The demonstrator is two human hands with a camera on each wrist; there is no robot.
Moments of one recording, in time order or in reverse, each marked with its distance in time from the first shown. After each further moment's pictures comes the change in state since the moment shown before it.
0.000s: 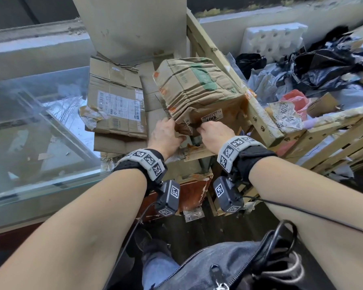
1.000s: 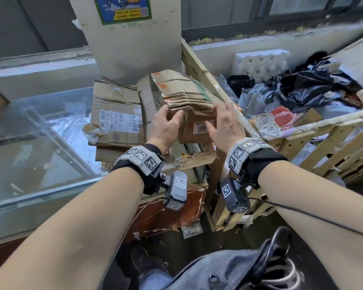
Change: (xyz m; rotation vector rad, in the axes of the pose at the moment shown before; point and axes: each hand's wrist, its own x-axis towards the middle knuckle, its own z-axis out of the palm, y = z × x) left_hand -0.009 0.057 -0.050 -0.782 0.229 -0.030; right_hand -0.026 0.019 -0.038 0.129 0.579 -0.102
